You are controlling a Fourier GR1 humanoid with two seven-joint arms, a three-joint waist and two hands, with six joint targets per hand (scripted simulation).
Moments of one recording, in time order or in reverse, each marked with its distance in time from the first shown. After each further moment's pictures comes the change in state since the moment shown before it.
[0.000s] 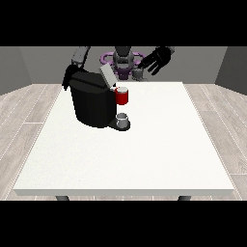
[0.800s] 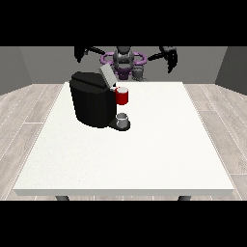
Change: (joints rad) left arm 0.418 -0.200 0.137 -0.002 0.250 -0.059 -0.031; right arm 0.041 -0.024 0.045 -0.140 -0.068 0.151 0.039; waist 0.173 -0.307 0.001
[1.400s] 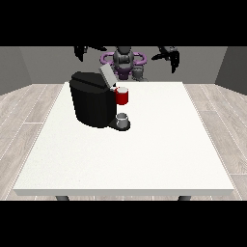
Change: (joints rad) left arm 0.102 -0.025 -0.095 -0.225 0.137 -0.027 0.081; right arm -0.177 -0.079 -0.070 0.035 -0.048 0.048 0.088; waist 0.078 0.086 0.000
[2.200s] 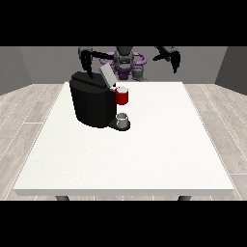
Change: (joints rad) left arm 0.145 0.015 -0.119 -0.343 0.108 0.032 0.100; right arm -0.182 0.011 -0.040 0.170 -0.077 0.001 0.029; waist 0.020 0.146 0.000
